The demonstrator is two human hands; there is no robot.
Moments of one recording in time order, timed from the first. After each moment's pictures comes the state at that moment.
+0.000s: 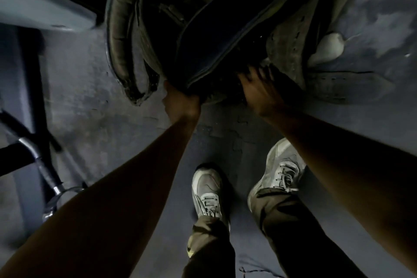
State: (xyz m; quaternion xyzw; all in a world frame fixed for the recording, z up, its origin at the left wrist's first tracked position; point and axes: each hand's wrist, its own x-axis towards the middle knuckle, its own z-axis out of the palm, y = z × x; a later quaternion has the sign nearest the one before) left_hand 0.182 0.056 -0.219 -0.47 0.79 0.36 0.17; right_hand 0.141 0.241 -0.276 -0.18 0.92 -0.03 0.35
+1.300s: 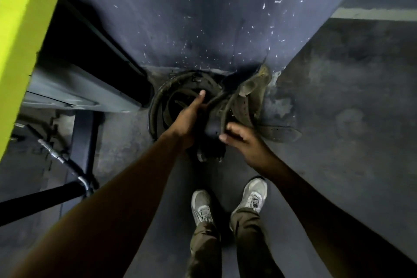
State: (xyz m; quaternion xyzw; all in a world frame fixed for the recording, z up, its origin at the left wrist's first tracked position) left_hand 0.137 0.088 0.162 -0.29 0.50 0.74 0.34; right_hand 0.199 0.264 0.149 0.07 0.67 -0.67 0.30
